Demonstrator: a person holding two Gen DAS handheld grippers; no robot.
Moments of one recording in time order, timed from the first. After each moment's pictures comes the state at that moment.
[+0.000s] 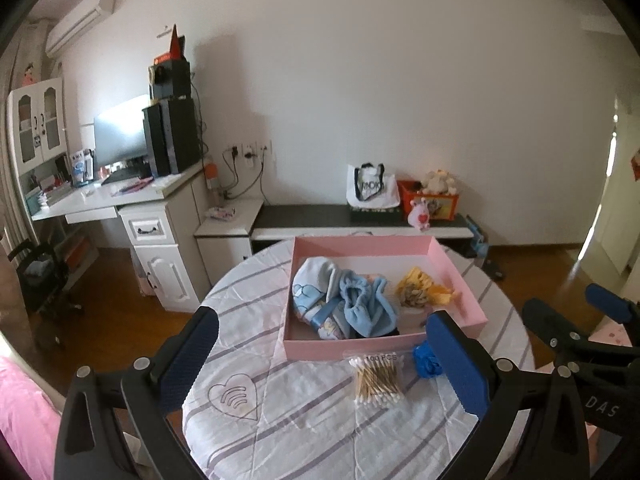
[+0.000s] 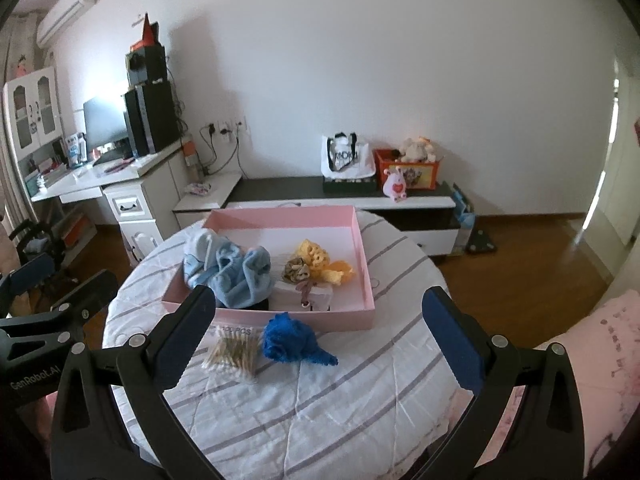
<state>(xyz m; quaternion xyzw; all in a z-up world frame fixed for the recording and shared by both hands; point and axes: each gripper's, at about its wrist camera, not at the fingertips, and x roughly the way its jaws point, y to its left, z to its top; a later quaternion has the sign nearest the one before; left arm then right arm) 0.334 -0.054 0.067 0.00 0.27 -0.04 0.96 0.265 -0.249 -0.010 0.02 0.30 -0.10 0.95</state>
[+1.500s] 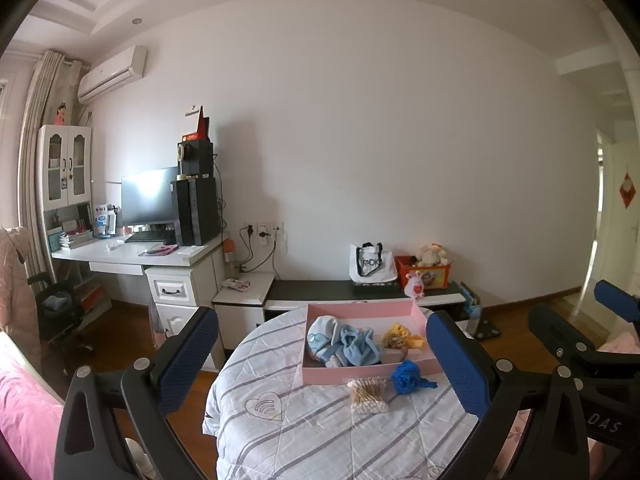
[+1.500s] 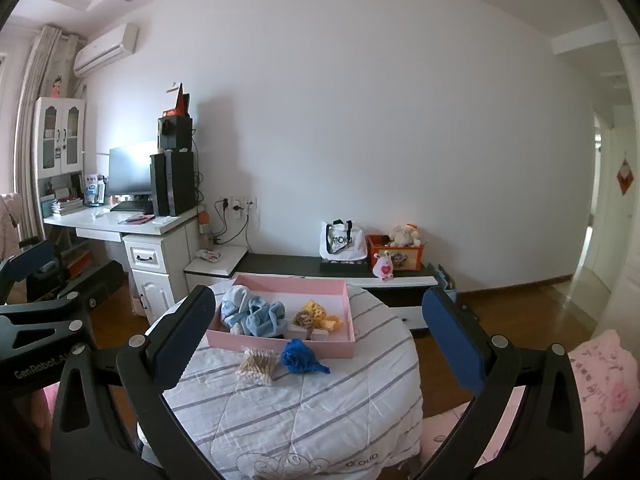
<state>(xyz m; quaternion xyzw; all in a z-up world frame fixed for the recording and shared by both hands) 0.157 -0.048 0.097 0.00 0.13 -0.02 0.99 0.121 -0.193 0.063 -0.03 0.15 -0.10 0.98</state>
